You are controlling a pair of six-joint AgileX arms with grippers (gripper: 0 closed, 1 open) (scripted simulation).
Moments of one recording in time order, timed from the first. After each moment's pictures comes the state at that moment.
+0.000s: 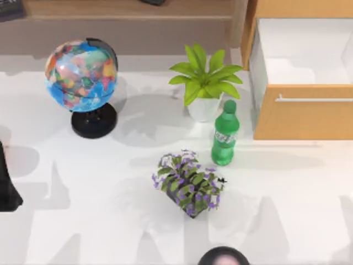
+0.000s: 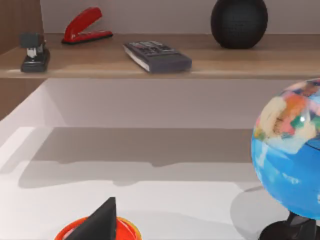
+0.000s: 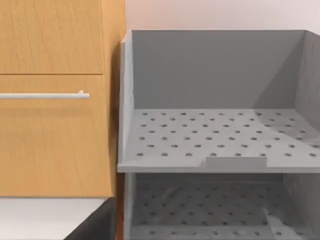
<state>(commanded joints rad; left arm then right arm) 0.00 0.00 0.00 0.00 0.00 0.00 -0.76 0.97 0.59 0.39 -0.75 0.02</state>
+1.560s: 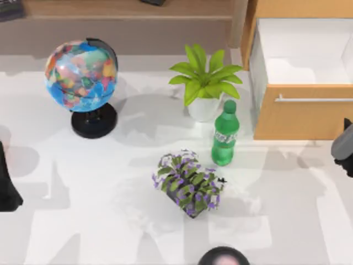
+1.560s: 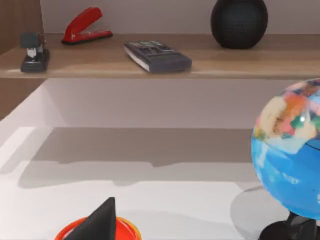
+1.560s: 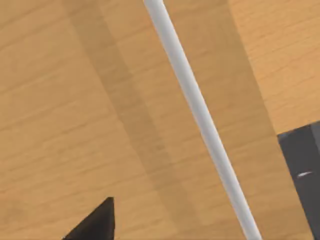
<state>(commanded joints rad) 0.00 0.00 0.00 0.00 0.00 0.00 0.10 1.71 0.21 1.40 0.05 -1.13</state>
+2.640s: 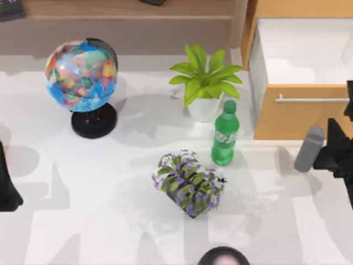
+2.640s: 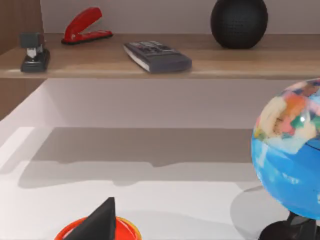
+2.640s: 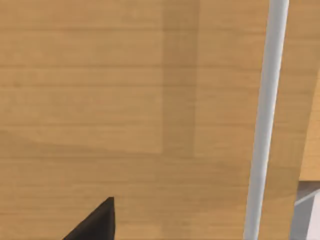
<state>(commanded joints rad) 0.00 0.00 0.00 0.00 0.00 0.00 0.33 1.98 0.26 1.72 0.36 -1.56</state>
